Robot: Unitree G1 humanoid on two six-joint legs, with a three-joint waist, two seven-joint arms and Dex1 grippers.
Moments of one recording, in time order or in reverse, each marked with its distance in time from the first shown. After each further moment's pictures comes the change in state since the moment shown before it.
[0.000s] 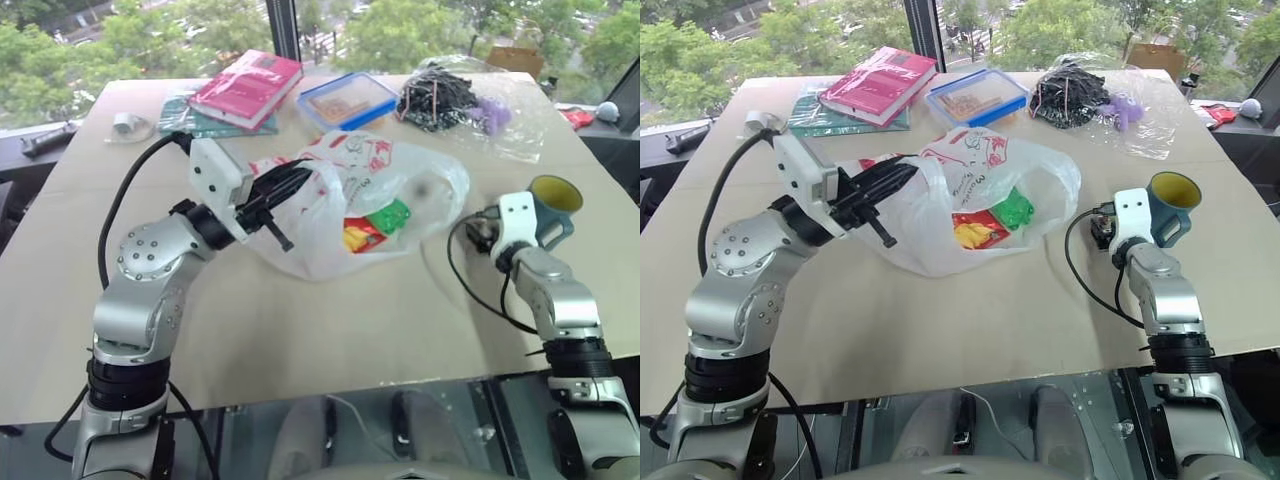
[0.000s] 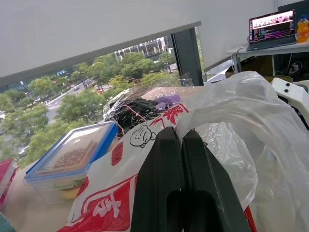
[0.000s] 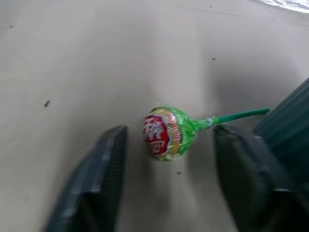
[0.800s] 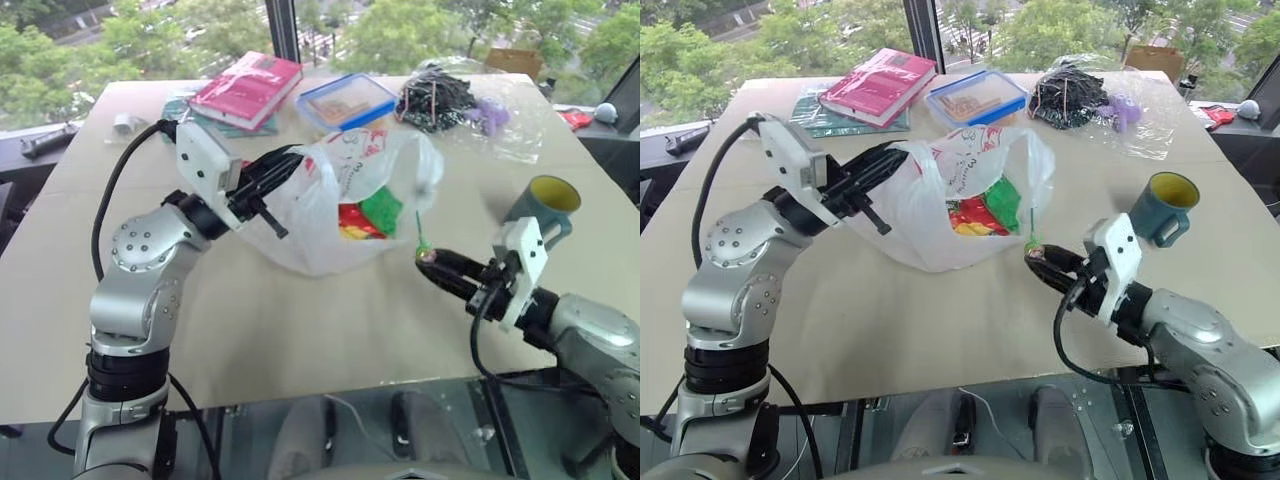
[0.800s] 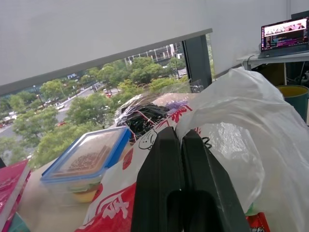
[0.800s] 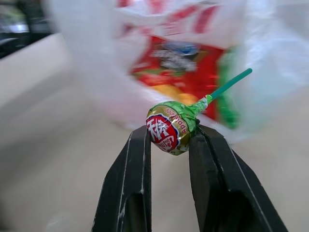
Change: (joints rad) left arm -0.040 -0.005 0.024 0.046 -0.012 -0.004 0.009; right arm 0.355 -0.162 -0.123 -0.950 0.725 0.422 0.294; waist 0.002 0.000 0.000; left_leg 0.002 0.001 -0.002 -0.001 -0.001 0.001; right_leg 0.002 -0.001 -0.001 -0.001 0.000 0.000
